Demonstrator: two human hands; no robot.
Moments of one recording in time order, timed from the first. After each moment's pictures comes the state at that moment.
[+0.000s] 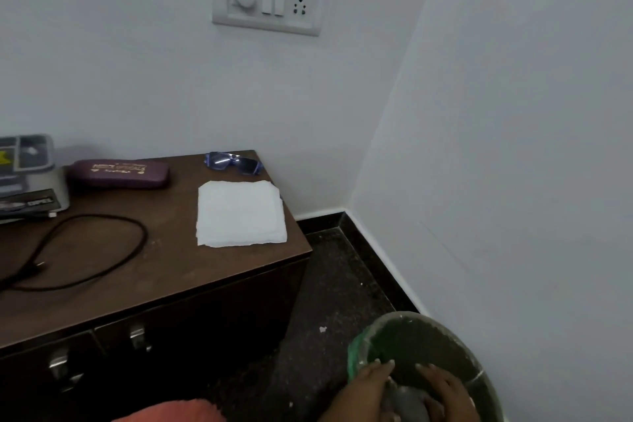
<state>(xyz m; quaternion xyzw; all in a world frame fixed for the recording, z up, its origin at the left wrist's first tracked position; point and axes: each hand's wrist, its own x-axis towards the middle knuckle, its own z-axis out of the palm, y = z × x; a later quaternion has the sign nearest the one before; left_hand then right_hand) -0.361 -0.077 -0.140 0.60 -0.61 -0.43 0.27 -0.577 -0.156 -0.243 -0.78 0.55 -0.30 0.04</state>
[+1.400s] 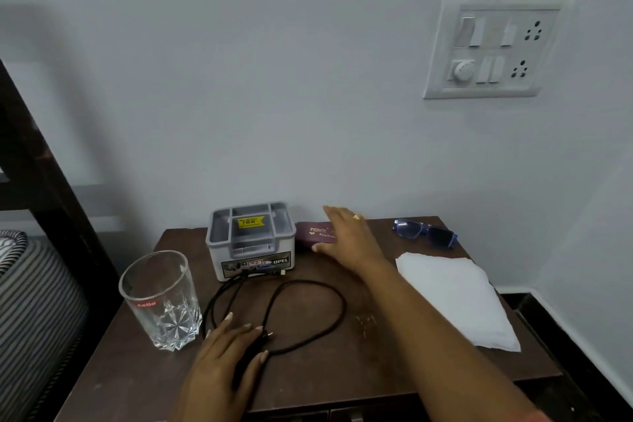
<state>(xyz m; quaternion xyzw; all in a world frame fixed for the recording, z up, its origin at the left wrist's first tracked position) 0.022 0.079 -0.158 0.80 -0.46 0.17 0.35 -0.005 -0.200 -0.075 -0.95 0.22 -0.16 0.17</state>
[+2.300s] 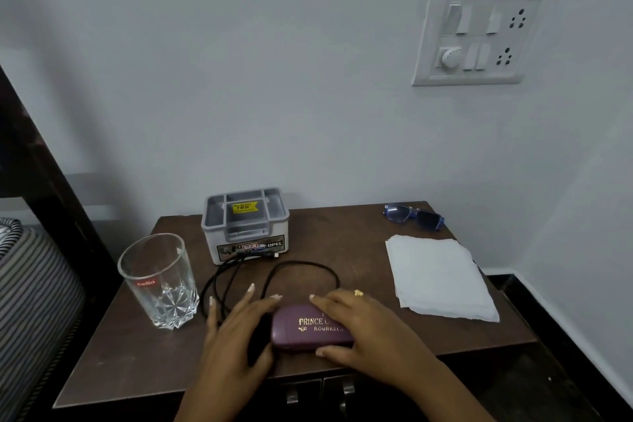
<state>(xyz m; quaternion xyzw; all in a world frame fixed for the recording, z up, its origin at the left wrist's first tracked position) 0.004 0.071 -0.136 0.80 -0.49 0.05 0.34 -0.148 -0.102 -0.077 -0.98 0.06 -0.08 0.15</state>
